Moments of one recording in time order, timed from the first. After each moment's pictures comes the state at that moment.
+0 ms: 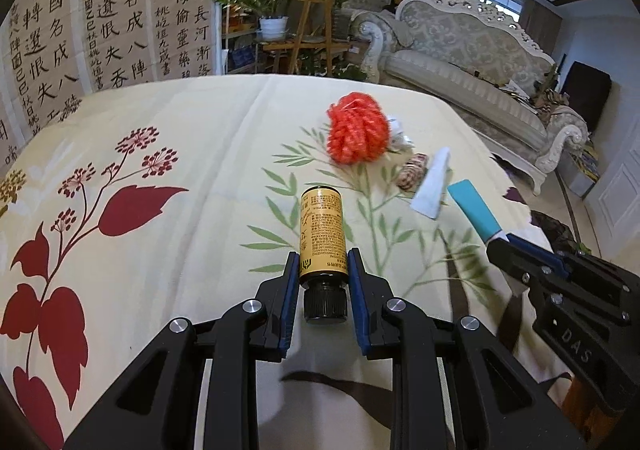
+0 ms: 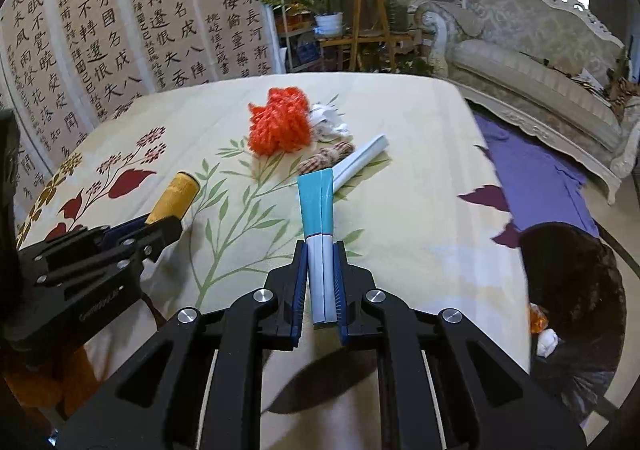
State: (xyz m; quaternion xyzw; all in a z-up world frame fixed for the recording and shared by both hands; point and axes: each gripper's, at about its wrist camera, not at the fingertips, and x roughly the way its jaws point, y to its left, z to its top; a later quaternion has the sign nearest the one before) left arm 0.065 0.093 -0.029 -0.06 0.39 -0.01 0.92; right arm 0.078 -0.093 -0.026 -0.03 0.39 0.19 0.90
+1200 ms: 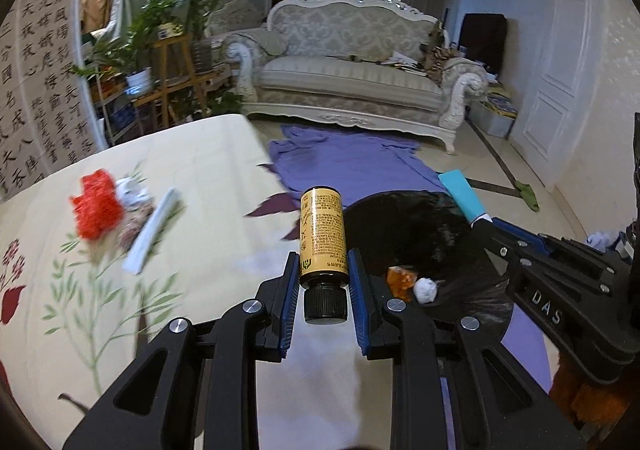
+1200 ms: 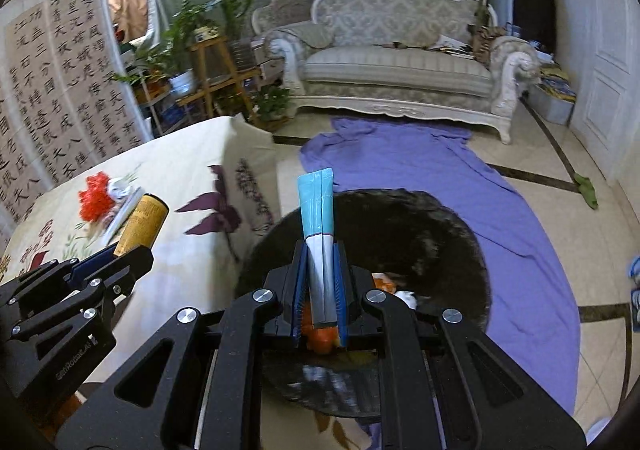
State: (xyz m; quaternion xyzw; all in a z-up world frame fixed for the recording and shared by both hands) left arm 0.072 -0.118 -0.009 0.04 0.35 -0.19 0.92; right arm 0.048 -0.297 -0.017 0.07 0.34 -0.03 0.94
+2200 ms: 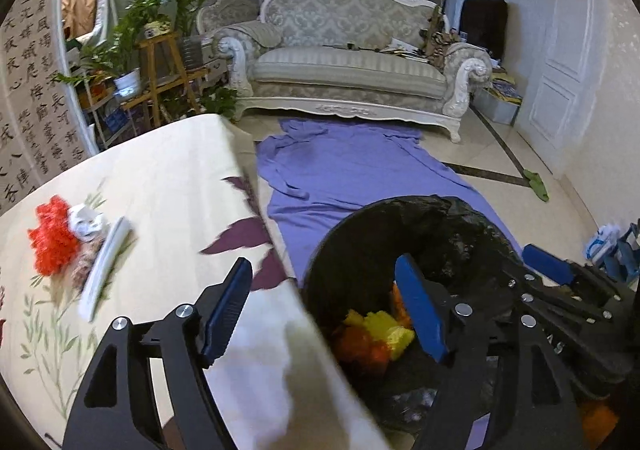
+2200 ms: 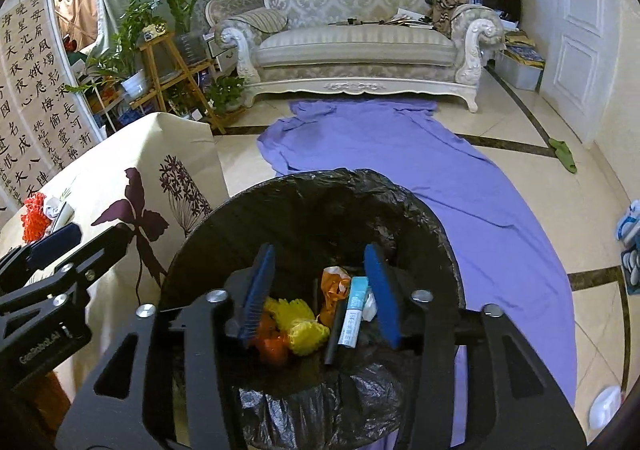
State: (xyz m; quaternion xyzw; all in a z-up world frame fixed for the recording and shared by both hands) left arm 0.111 -0.140 -0.029 0.06 0.36 -0.17 0.91; right arm 0.076 -0.343 -0.054 0.10 0.37 -0.09 0.92
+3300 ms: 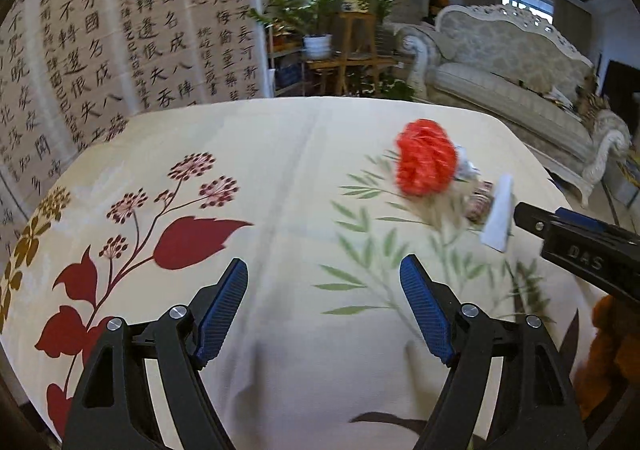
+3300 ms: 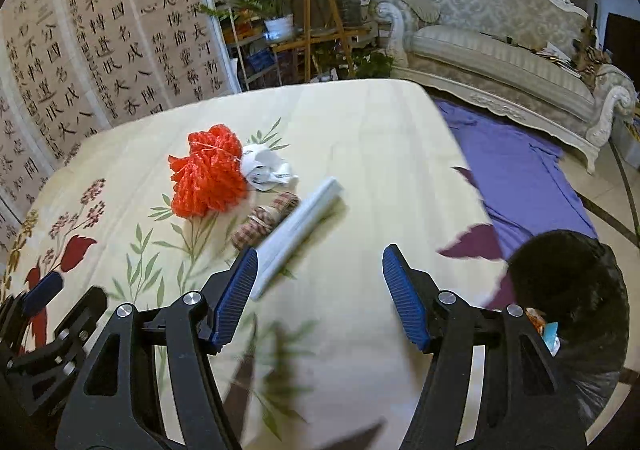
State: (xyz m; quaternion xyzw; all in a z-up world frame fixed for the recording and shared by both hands) left arm 0.078 0.116 -0.028 -0.03 0.37 0.09 0.92; right arm 0.149 -0.083 -0.032 0.01 0.41 0.11 0.91
